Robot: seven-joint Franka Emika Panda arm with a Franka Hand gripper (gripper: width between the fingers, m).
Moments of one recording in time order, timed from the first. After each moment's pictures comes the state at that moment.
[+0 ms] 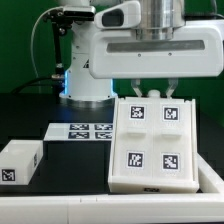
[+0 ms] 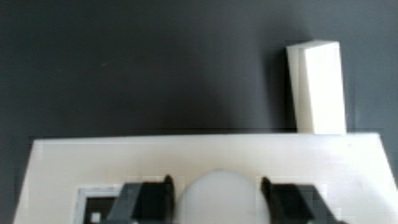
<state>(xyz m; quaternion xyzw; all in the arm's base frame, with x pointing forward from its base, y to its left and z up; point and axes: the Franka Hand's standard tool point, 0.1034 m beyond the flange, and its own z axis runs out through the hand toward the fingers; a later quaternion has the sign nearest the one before) 0.543 0.070 0.126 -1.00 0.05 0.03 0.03</state>
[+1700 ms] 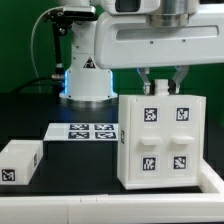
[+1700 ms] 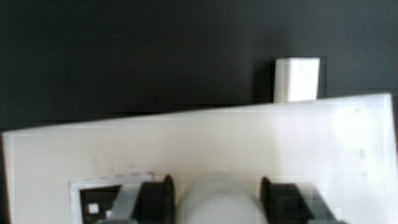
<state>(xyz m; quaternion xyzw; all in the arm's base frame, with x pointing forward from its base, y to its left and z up) 0.555 0.073 0.144 -1.00 -0.01 0.08 0.03</state>
